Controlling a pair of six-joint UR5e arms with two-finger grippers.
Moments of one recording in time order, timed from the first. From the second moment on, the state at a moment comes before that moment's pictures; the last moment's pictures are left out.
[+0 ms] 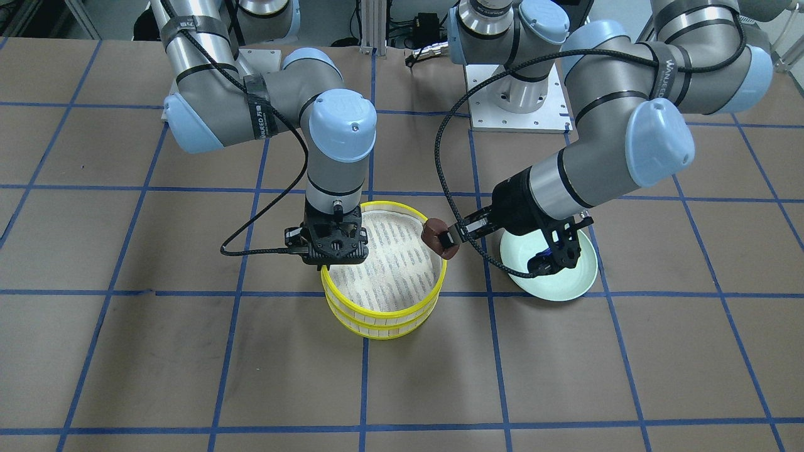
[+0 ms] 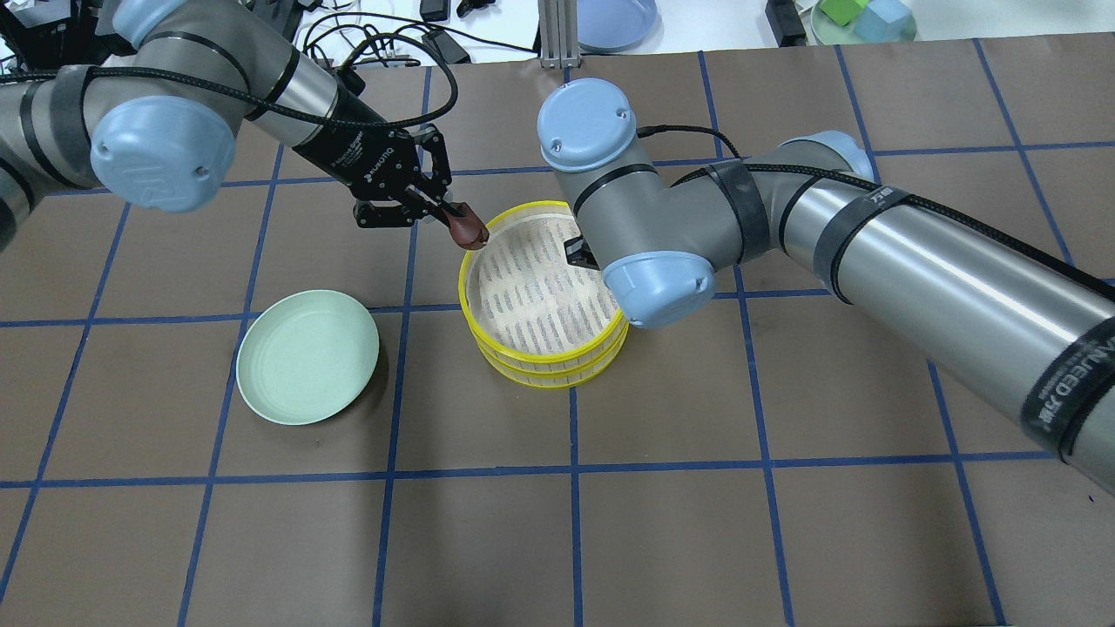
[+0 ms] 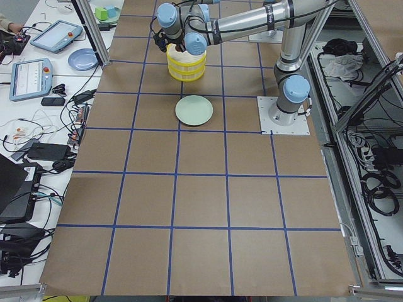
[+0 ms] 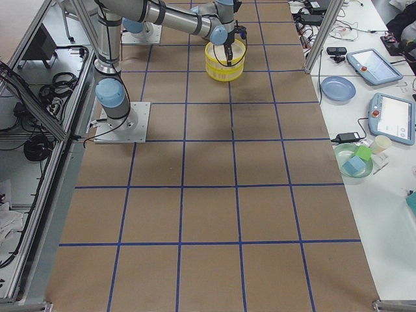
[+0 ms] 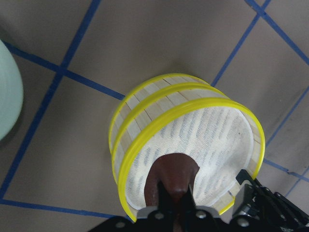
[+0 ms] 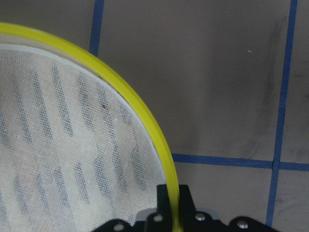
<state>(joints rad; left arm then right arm) -1.53 -1.81 -1.65 -1.39 0.99 -0.48 1.94 -1.21 1.71 -2.15 -1.78 0.23</state>
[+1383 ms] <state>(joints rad) -1.61 -1.86 -1.60 -1.31 1.18 -0.57 1.70 -1.59 1.50 -1.57 -1.64 0.06</state>
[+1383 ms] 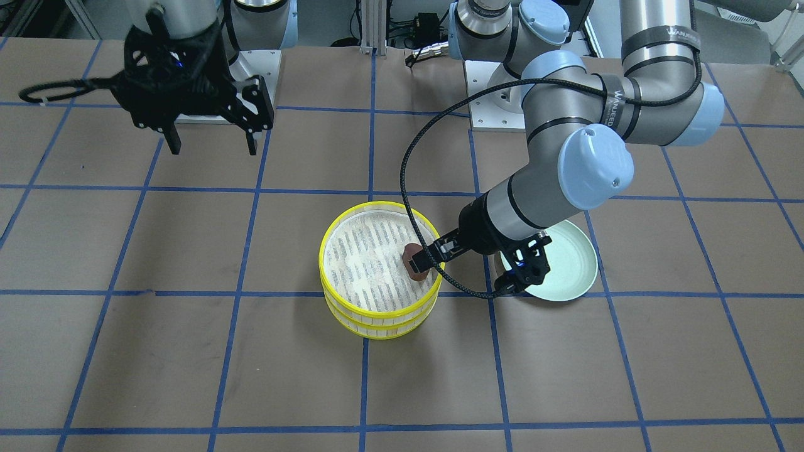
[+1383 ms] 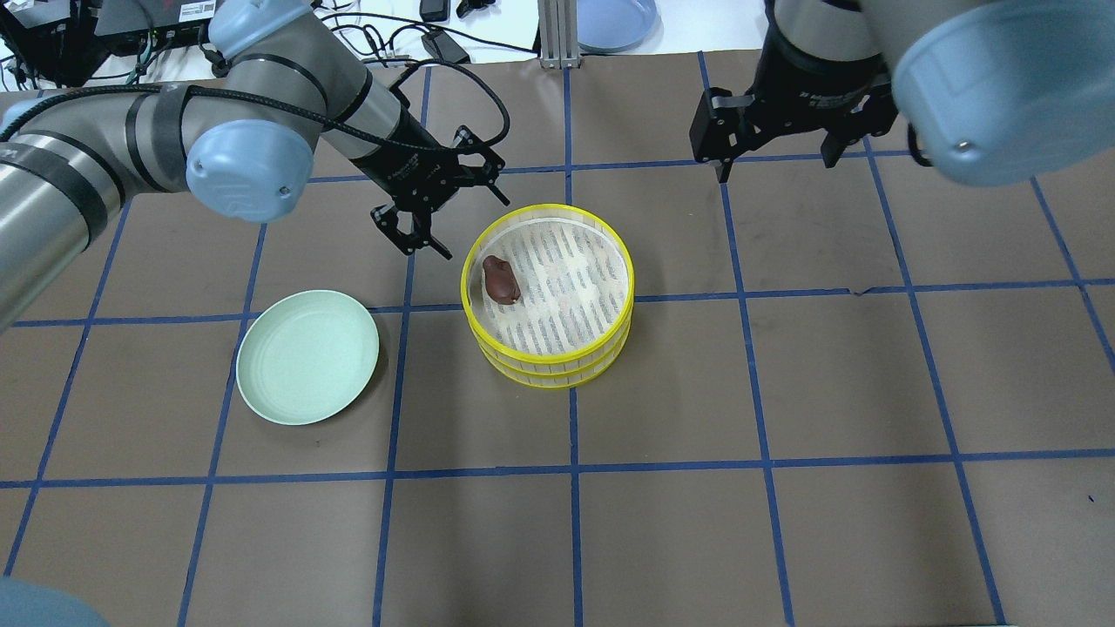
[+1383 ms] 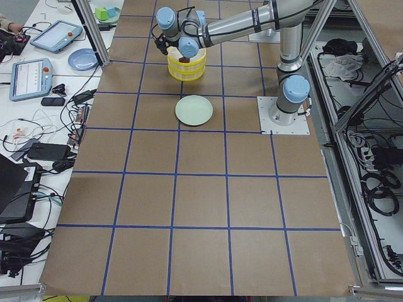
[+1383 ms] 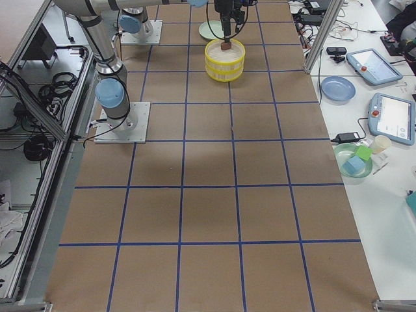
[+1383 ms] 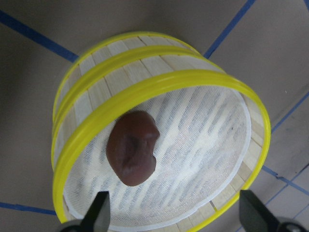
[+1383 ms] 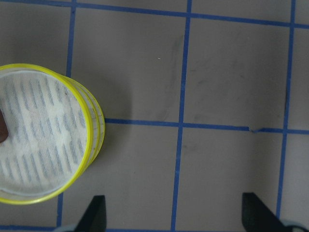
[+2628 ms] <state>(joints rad) -1.51 -1.55 -1.54 -1.58 1.66 0.16 1.70 -1.62 1.48 -1.53 -1.64 0.07</state>
